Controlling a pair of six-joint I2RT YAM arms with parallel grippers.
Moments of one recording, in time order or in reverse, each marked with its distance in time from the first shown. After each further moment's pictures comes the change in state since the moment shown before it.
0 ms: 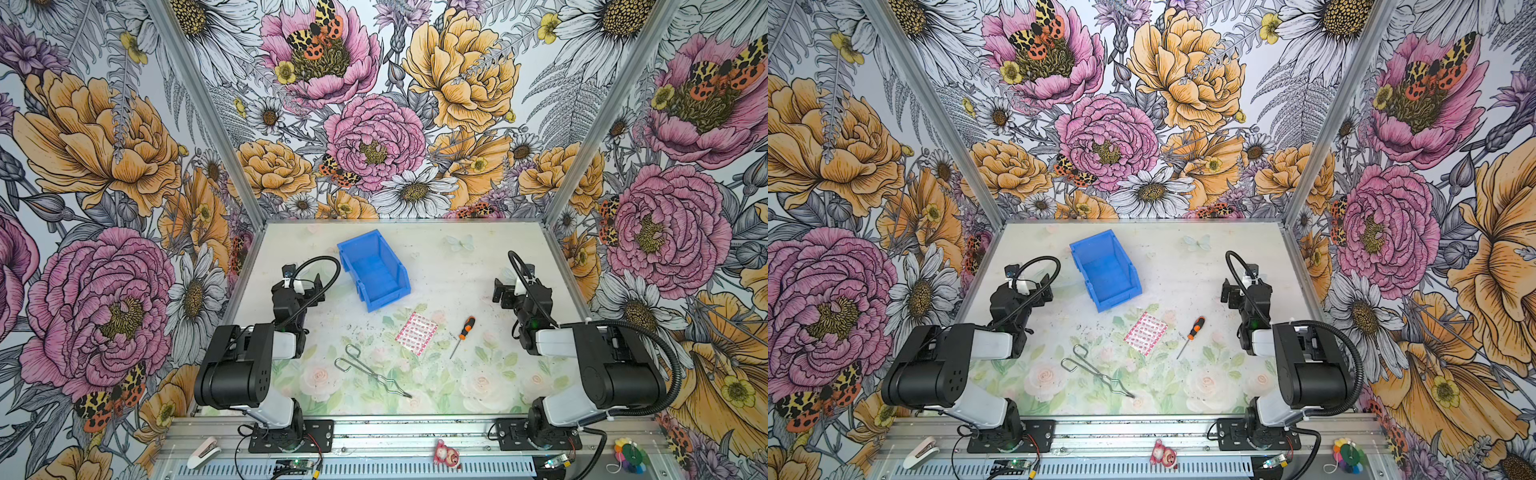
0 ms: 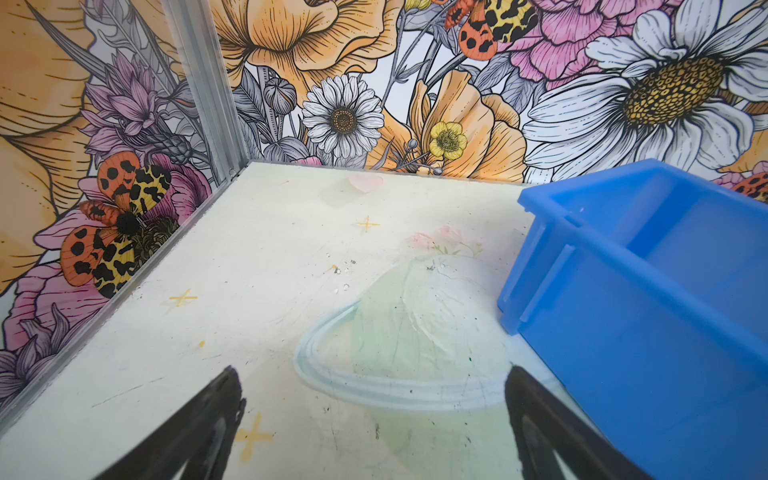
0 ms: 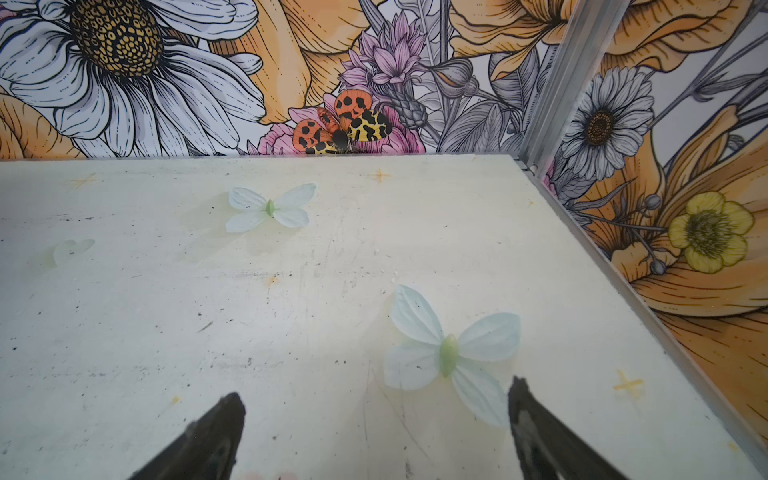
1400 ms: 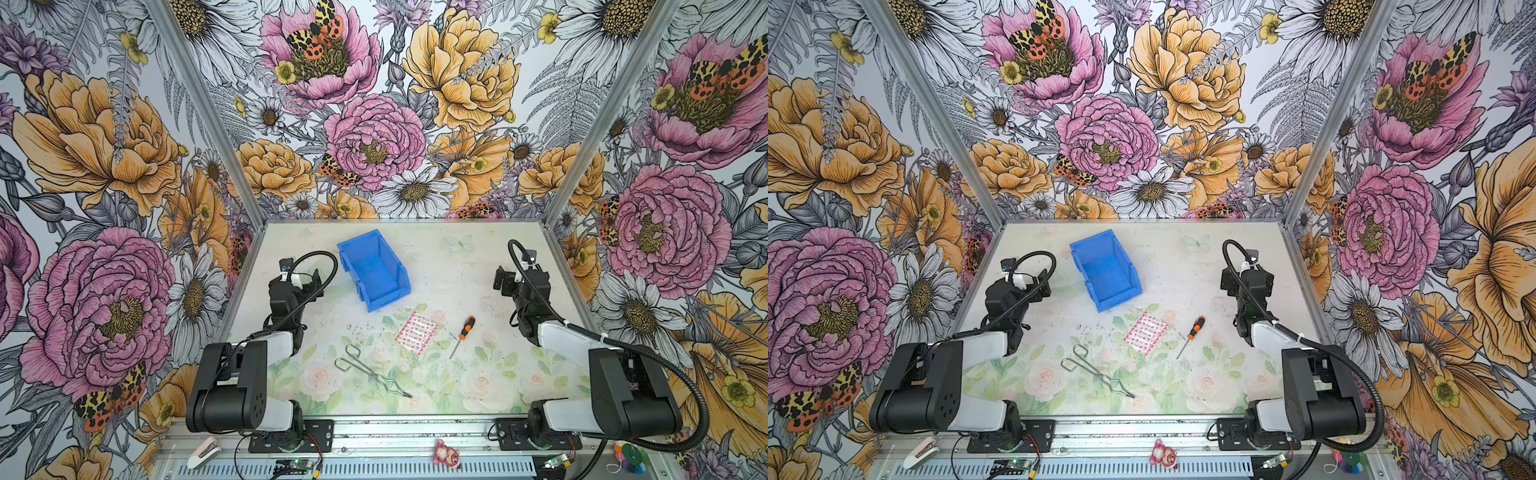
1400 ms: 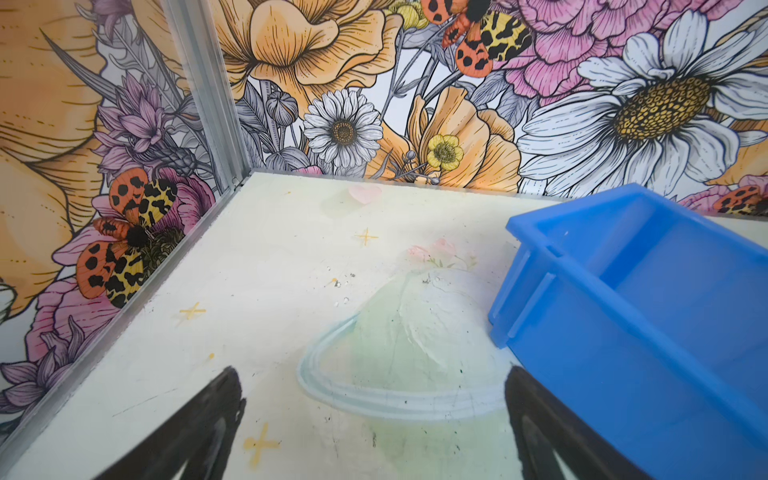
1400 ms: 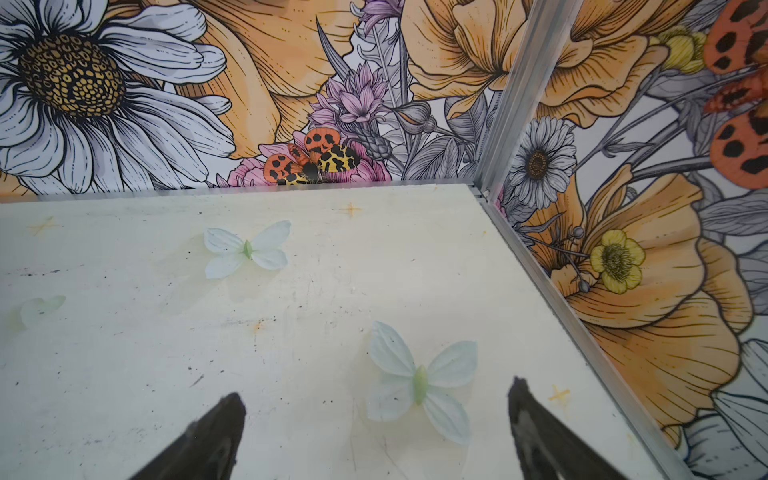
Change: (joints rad) left arm 0.000 -0.160 0.083 -0.256 -0.001 -0.004; right arm 0.103 -0.185 0.180 -0.393 0.237 0.045
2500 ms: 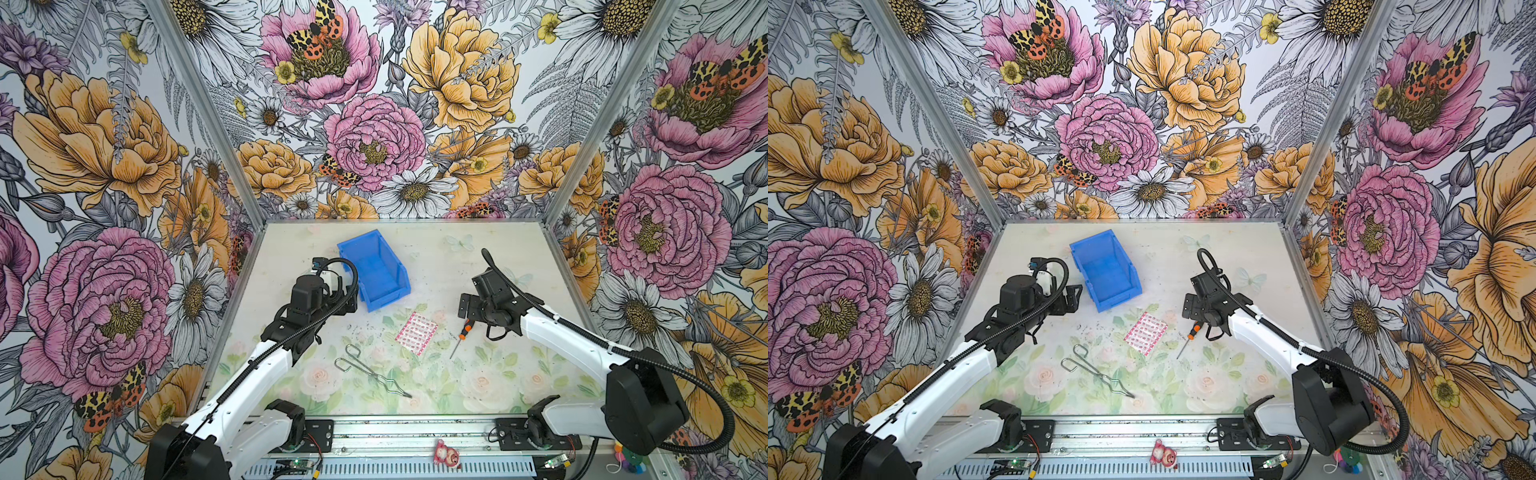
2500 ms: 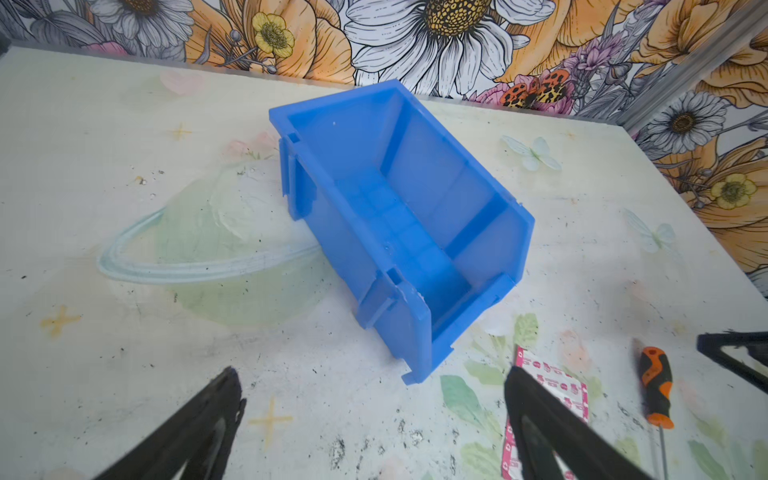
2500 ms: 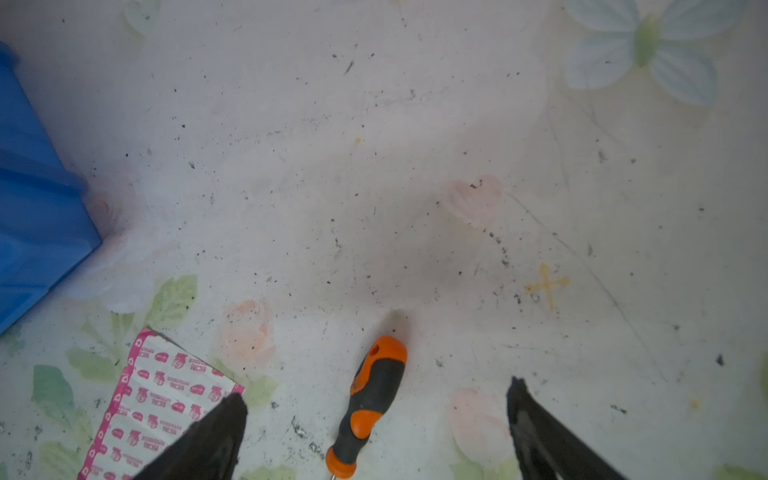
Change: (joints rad) left arm -0.393 -0.412 0.200 -0.913 0.018 -0.238; right arm 0.390 0.008 0.269 -0.972 -0.099 0.544
